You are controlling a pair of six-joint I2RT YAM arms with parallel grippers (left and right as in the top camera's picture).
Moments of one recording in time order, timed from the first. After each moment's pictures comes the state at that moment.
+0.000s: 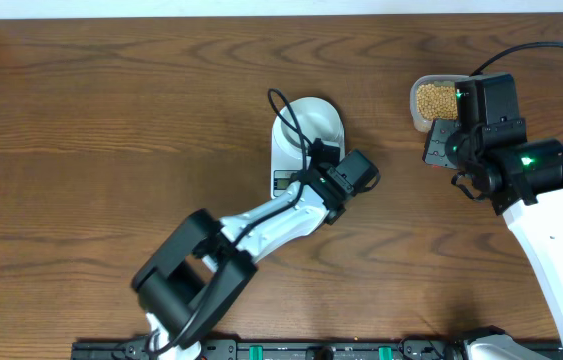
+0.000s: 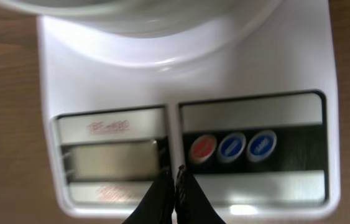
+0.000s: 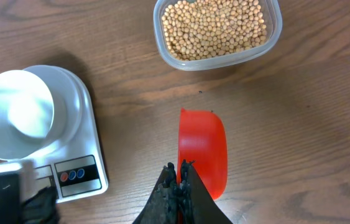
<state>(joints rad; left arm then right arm) -0.83 1.90 1.19 -0.56 -0.42 -0.61 0.23 1.33 1.31 -0.95 0.16 0.43</state>
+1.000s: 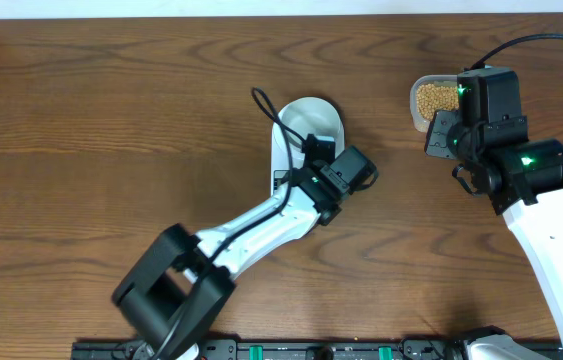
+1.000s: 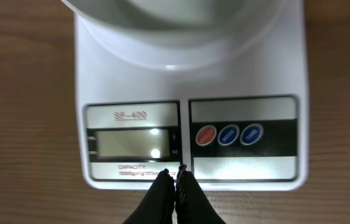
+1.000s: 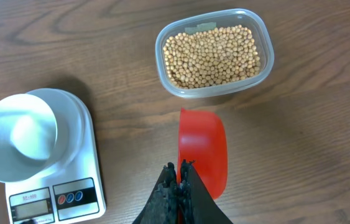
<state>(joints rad) -0.83 1.82 1.19 -0.61 -0.40 -0.67 0.23 1.33 1.31 -0.87 0.20 0.39</state>
